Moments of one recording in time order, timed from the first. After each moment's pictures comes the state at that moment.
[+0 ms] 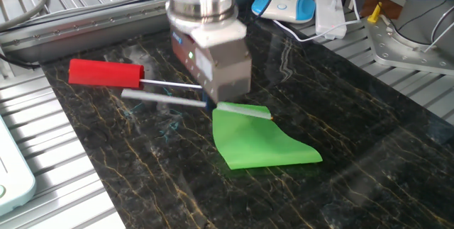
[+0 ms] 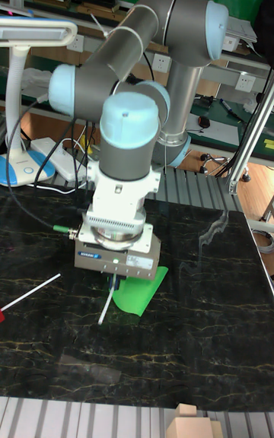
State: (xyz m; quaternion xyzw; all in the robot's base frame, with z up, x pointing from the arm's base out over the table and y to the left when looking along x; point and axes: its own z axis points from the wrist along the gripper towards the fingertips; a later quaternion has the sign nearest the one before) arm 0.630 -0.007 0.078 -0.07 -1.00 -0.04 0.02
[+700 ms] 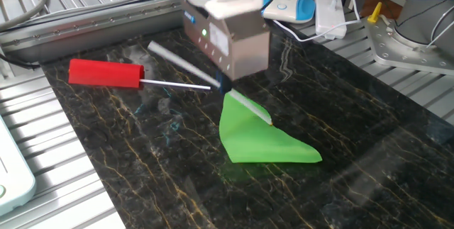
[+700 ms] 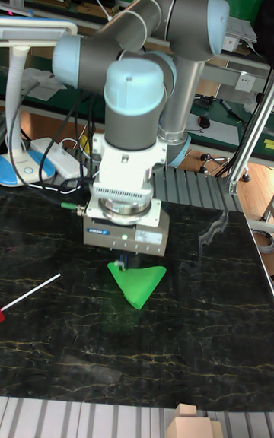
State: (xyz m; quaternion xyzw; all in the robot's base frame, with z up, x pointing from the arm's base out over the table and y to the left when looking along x) arm 0.604 0.004 0.123 -0.07 -1.00 -0.06 0.03
